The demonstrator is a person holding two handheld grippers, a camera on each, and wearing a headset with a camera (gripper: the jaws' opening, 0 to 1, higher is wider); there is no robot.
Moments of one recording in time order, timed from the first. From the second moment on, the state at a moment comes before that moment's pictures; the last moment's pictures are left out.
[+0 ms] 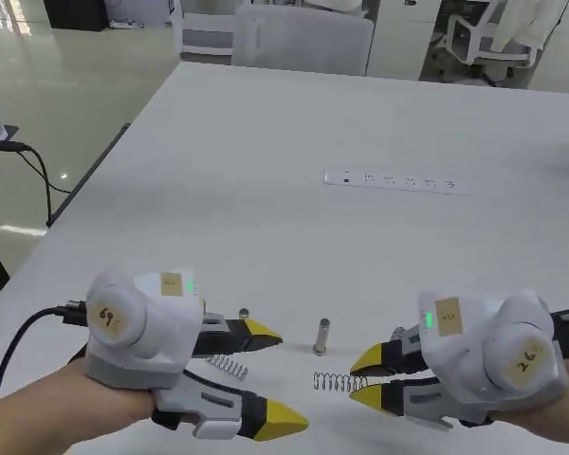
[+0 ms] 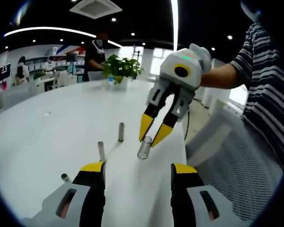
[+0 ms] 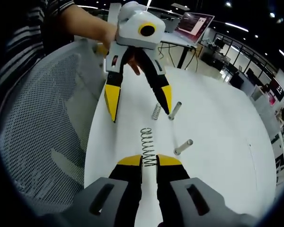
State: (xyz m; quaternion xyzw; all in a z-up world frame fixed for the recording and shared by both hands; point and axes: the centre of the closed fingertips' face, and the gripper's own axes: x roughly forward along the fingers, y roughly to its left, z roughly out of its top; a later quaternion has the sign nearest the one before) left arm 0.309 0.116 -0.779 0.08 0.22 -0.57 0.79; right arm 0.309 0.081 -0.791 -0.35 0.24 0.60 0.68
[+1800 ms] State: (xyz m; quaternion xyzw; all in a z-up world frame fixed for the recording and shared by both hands) left arm 0.289 0.076 -0.785 0.09 0.19 -0.64 0.74; right arm 0.288 0.074 -0.793 -0.35 0.24 0.62 0.66
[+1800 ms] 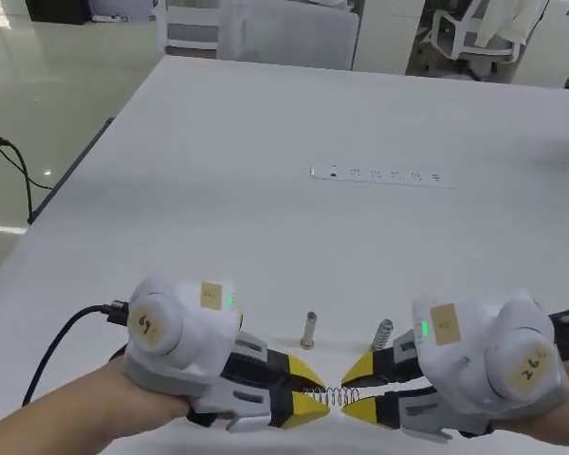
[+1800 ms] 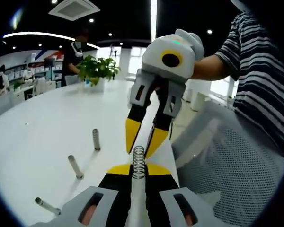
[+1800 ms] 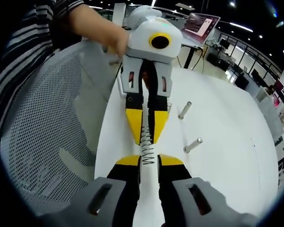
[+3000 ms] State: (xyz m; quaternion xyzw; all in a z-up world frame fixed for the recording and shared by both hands) left arm 0.291 0.079 -0.789 0.11 0.20 -0.64 0.74; right arm 0.285 0.087 -0.762 -0.32 0.20 0.64 0.67
